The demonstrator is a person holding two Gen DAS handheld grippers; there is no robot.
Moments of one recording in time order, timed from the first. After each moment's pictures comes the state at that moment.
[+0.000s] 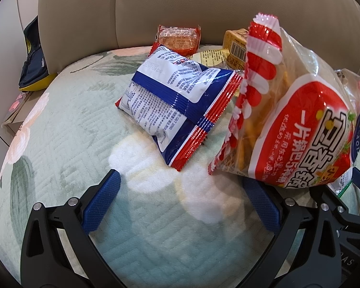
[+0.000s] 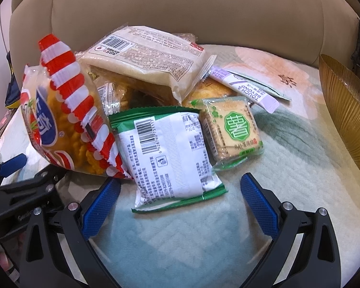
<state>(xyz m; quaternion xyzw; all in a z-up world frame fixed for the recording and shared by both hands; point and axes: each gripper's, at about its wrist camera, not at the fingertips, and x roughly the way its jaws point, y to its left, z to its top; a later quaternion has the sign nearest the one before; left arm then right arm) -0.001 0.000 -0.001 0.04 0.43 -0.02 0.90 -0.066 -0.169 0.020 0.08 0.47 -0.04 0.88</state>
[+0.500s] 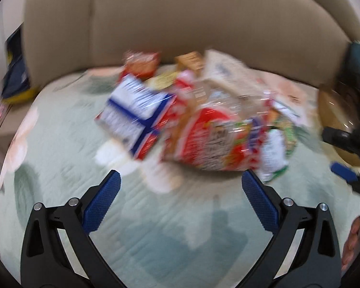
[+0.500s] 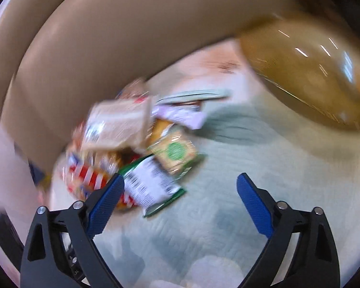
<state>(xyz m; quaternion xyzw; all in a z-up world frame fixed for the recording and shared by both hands) -0.052 -0.029 0.055 0.03 0.42 -0.14 0.90 -0.063 -0.235 0.087 0.23 0.45 -0.07 0.86</state>
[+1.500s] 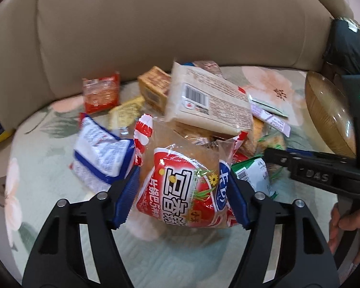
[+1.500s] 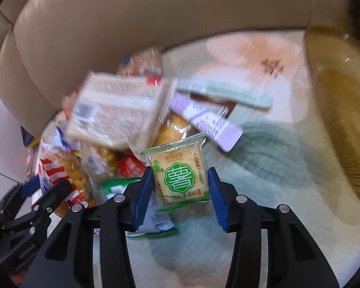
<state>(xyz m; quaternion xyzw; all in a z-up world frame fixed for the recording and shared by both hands) 0.011 -0.055 0.080 0.08 0.45 -0.19 0.87 -0.019 -0.254 0.056 0.23 0.50 -0.02 0.83</state>
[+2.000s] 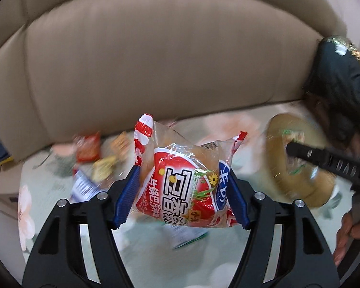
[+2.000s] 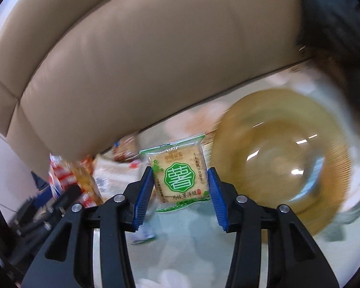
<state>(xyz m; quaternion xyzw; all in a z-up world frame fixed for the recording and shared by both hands) -0.005 -0.155 0.194 0.08 0.41 -0.21 0.88 -0.053 -0.386 0.180 0.25 0.45 -0.10 0.85</state>
